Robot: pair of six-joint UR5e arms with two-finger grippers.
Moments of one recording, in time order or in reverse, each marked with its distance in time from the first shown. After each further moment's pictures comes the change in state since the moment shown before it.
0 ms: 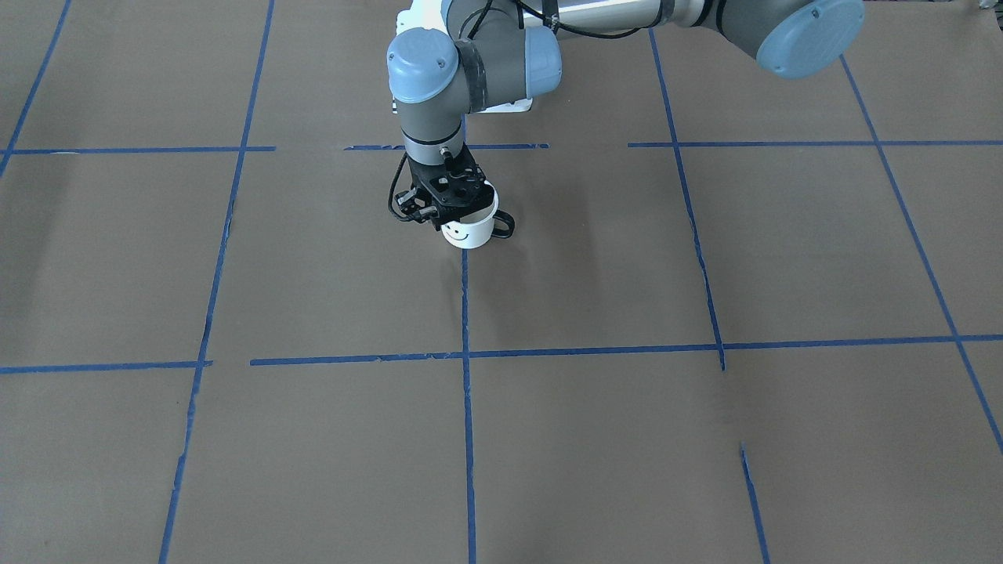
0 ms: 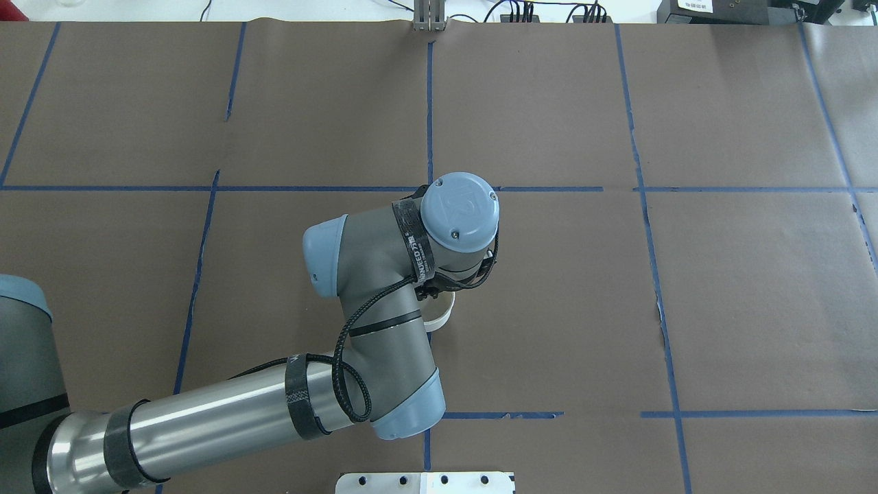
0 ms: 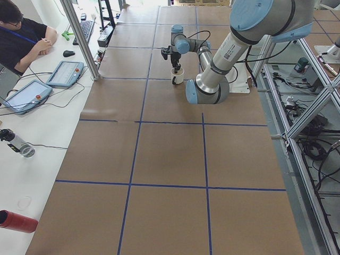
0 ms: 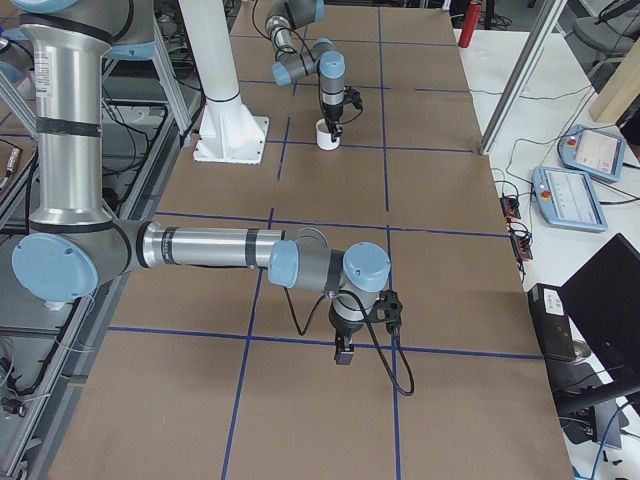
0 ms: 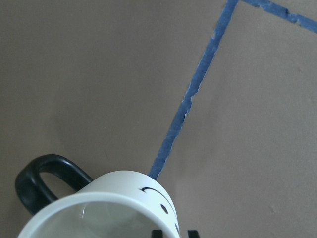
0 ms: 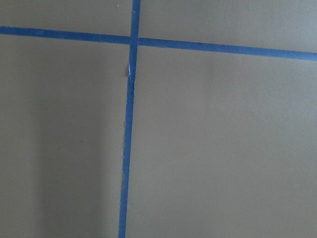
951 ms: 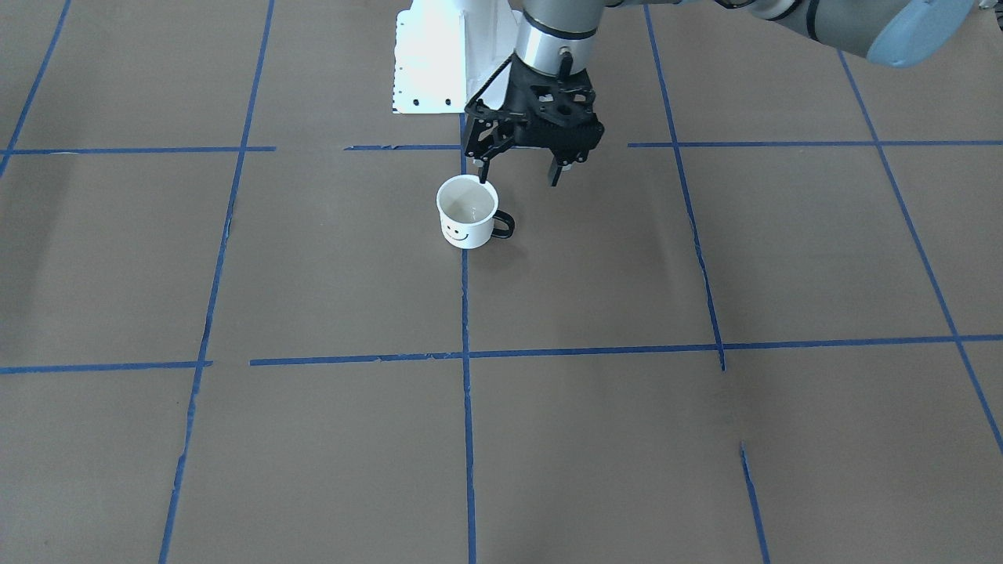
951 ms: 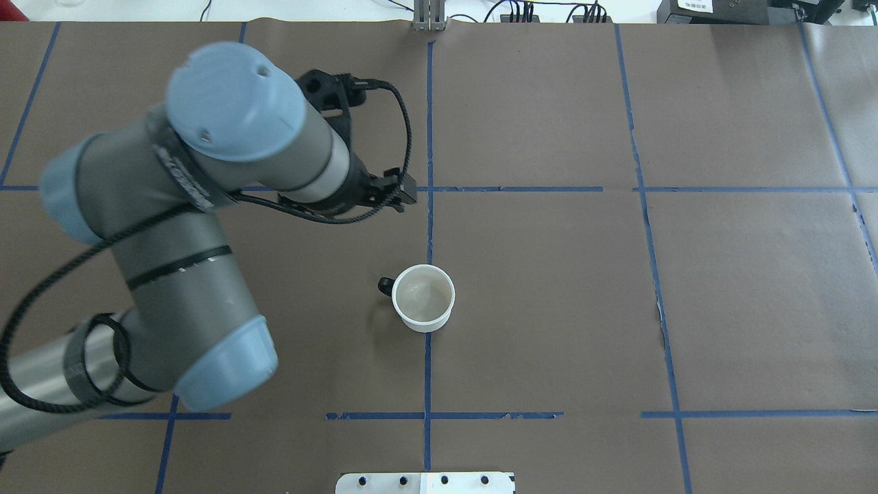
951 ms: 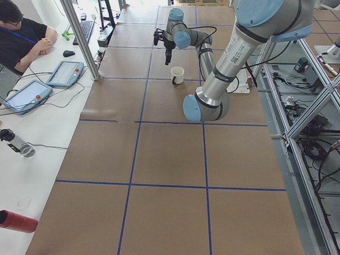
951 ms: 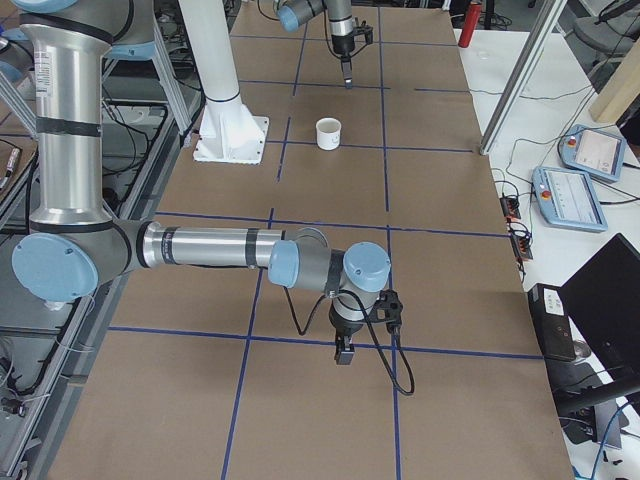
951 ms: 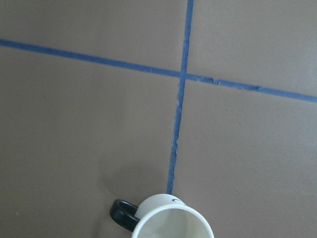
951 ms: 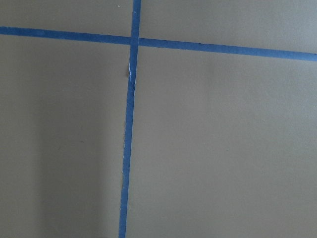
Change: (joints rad) left arm -0.247 0.275 -0.505 0.026 -0.095 0.469; right arm -0.001 0.001 0.000 0.000 0.000 0.000
